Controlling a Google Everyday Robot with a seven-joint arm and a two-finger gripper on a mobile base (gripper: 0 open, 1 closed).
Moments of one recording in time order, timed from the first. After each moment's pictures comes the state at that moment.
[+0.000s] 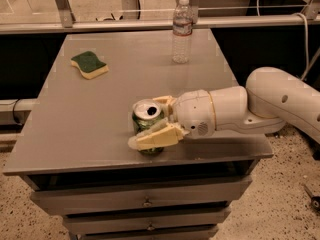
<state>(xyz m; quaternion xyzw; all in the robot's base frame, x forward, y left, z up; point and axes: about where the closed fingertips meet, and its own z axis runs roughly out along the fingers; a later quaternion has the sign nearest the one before) 0.438 0.029 0.882 -0.53 0.57 0.45 0.43</state>
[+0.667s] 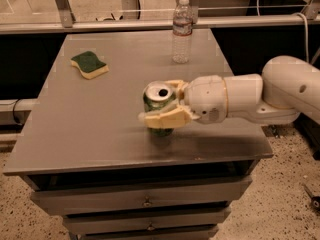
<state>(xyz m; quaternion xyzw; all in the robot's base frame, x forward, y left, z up) 0.462 0.007 0.911 -0.52 0.57 0.43 0.47</state>
